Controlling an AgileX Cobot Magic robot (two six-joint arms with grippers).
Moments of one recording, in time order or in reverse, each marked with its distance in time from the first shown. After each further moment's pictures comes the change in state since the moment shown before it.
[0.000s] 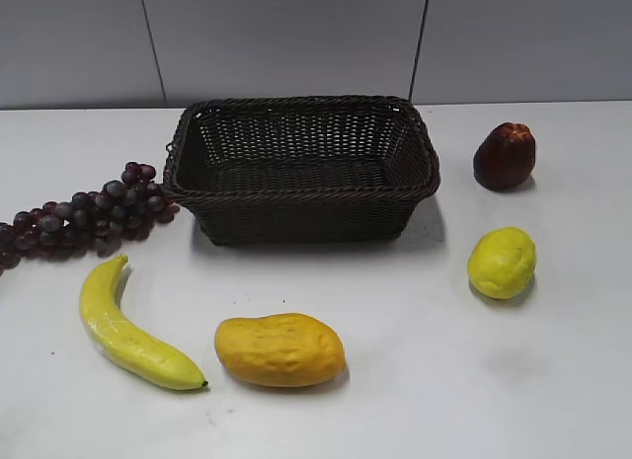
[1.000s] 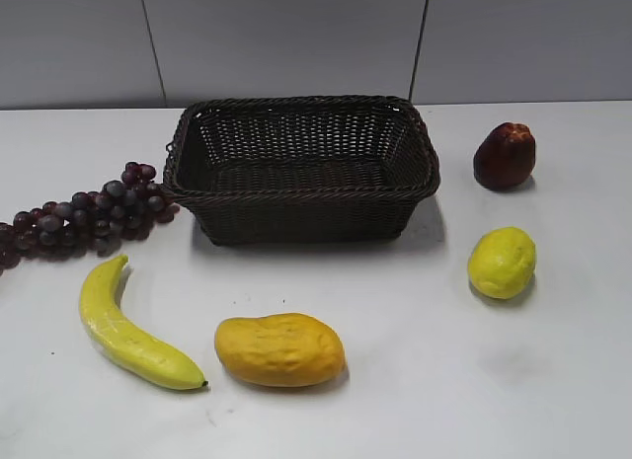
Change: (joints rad) left arm 0.000 0.000 0.000 -0.001 0.000 0.000; right arm 0.000 0.000 0.000 0.000 0.000 0.000
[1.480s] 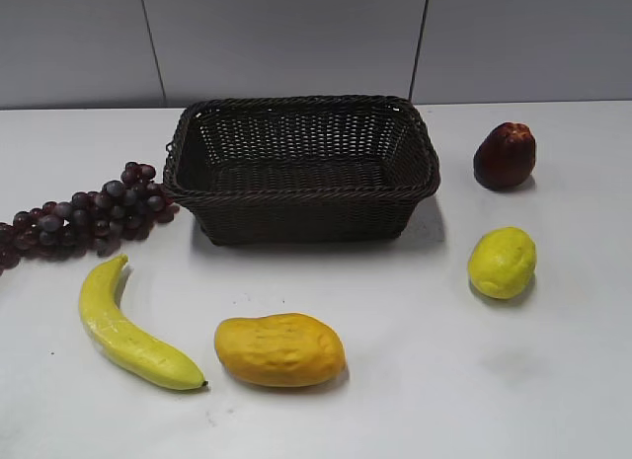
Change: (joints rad) left arm 0.000 0.021 0.000 0.003 -0.008 0.000; right arm 0.000 0.000 0.000 0.000 0.000 -0.001
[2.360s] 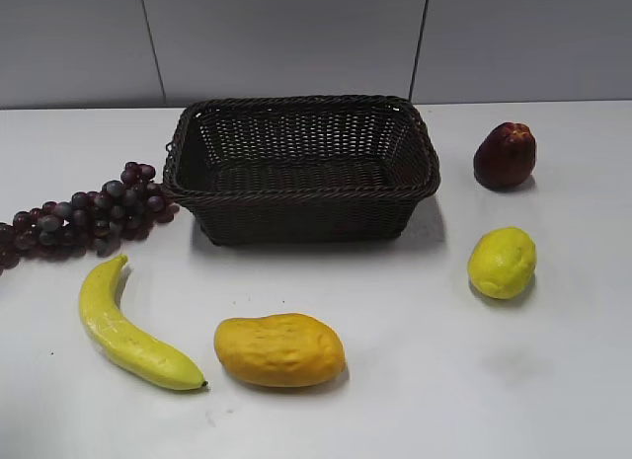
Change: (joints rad) left arm 0.000 0.820 -0.222 0.020 -0.144 0.169; right arm 0.000 0.000 0.000 0.000 0.000 0.000
